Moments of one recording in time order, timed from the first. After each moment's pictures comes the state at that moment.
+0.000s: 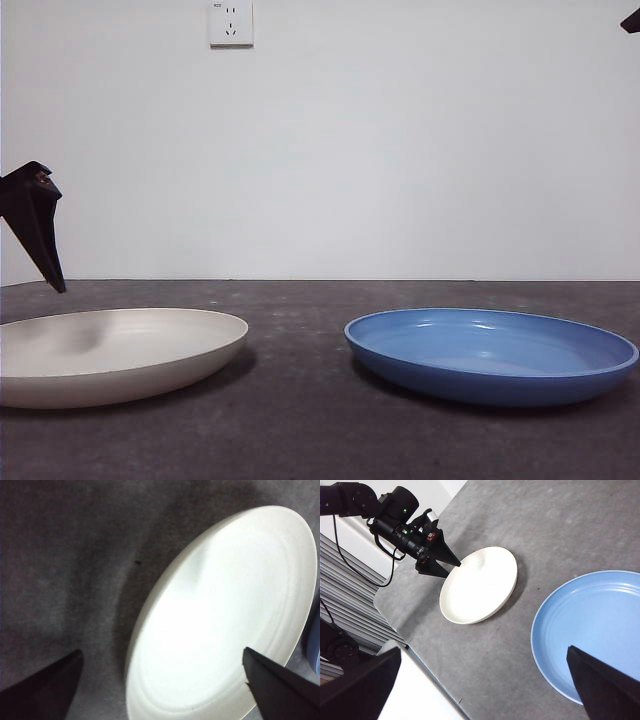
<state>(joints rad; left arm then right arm) 0.12 1.73 1.11 -0.88 0.58 -0.09 0.16 0.68 0.85 -0.78 -0.78 0.17</state>
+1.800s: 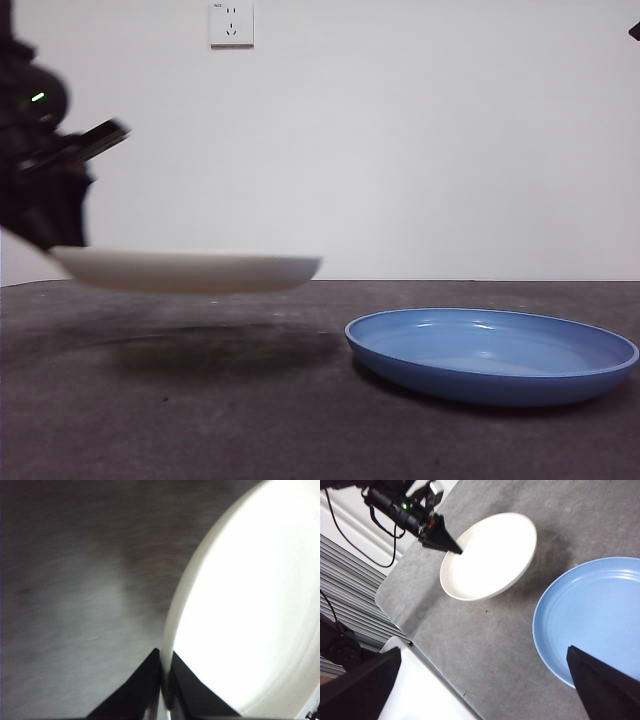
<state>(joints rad) -0.10 1.76 1.34 -1.02 0.51 -0.13 0.16 0.68 0.85 -0.81 -0.78 0.19</state>
